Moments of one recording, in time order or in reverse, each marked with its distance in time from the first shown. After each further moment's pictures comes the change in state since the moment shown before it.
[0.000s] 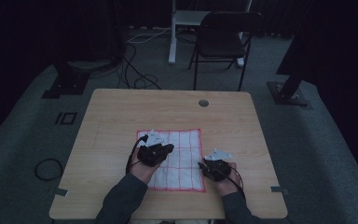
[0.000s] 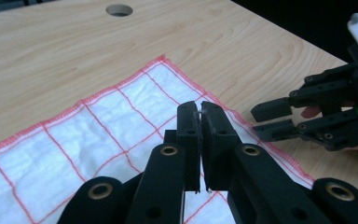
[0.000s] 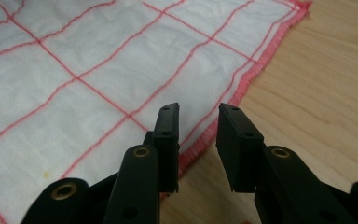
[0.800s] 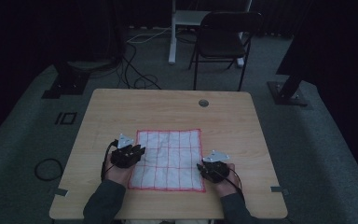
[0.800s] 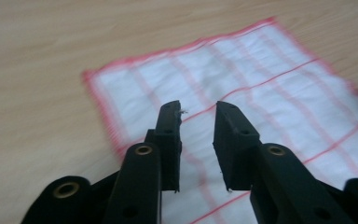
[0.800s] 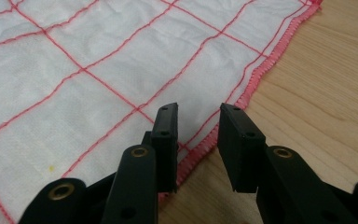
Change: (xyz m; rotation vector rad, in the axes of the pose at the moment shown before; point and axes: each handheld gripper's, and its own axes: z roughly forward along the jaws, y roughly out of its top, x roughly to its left) left arm 0.071 -0.062 -0.033 0.044 0.229 -0.180; right arm 0.005 -0.002 0.003 0.008 0.005 -0.020
